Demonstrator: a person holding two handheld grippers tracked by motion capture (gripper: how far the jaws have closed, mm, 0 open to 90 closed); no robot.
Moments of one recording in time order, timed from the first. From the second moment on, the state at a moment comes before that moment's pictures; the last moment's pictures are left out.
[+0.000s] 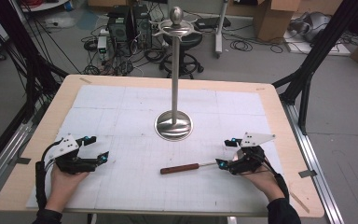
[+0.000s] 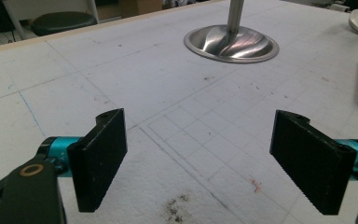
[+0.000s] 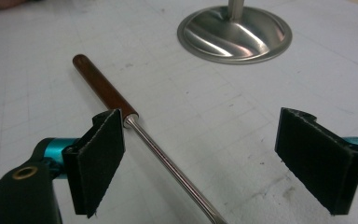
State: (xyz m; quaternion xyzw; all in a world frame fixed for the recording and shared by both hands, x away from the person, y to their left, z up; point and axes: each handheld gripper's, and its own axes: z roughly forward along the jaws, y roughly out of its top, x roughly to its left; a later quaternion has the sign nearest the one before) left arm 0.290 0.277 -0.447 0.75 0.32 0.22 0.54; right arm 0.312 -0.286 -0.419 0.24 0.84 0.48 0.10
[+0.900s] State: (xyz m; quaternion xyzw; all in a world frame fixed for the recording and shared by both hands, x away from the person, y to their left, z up) left arm 0.290 0.276 -0.447 0.75 0.32 0.22 0.54; right arm 0.319 -0.255 -0.435 0.17 0.93 0.33 0.06
